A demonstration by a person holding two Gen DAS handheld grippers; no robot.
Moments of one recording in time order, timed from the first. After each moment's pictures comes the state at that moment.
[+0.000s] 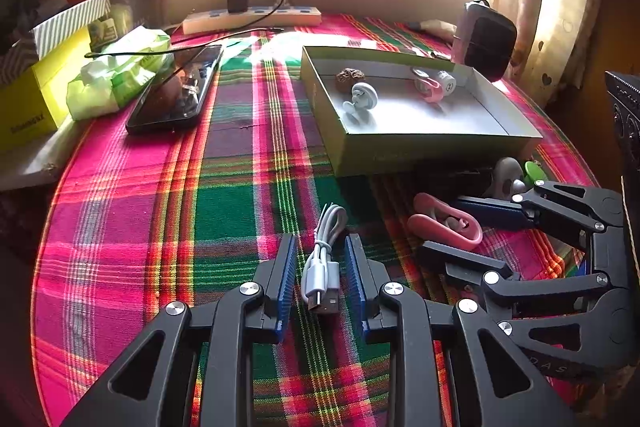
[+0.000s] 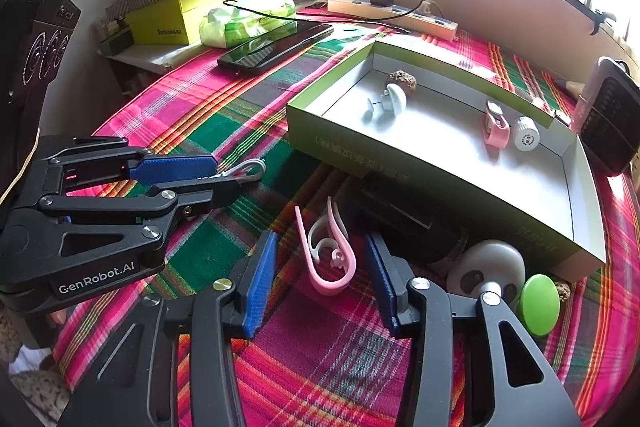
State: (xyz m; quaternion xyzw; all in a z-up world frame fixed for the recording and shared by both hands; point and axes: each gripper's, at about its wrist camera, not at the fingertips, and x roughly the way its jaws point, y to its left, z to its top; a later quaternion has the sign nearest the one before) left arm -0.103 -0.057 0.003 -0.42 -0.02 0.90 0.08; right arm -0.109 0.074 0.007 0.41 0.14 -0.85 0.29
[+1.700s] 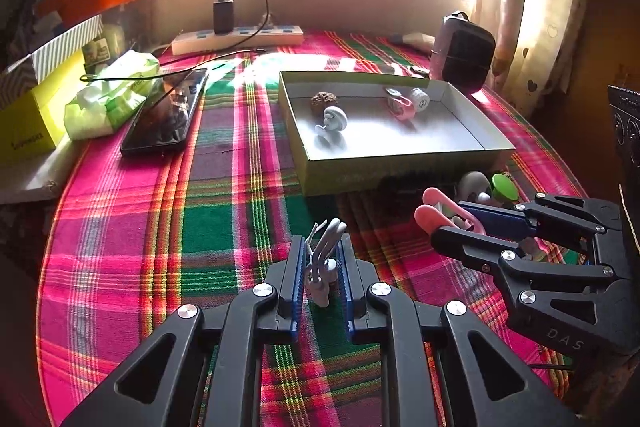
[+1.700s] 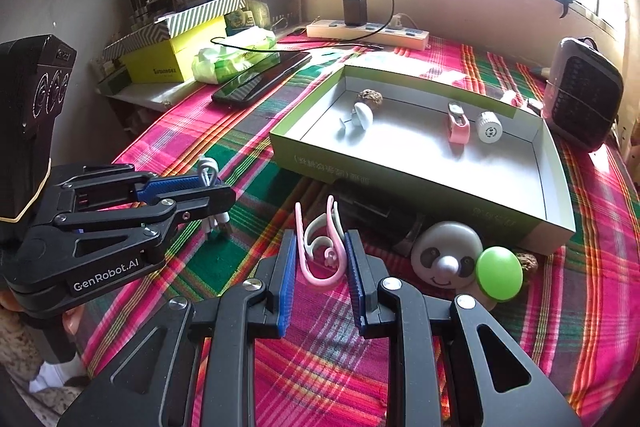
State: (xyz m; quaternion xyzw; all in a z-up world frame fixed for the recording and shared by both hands) left arm -0.093 -0.042 0.025 -0.40 -0.02 0.91 0.10; right arm -0.097 0.106 0.031 0.39 0.07 -0.87 0.27
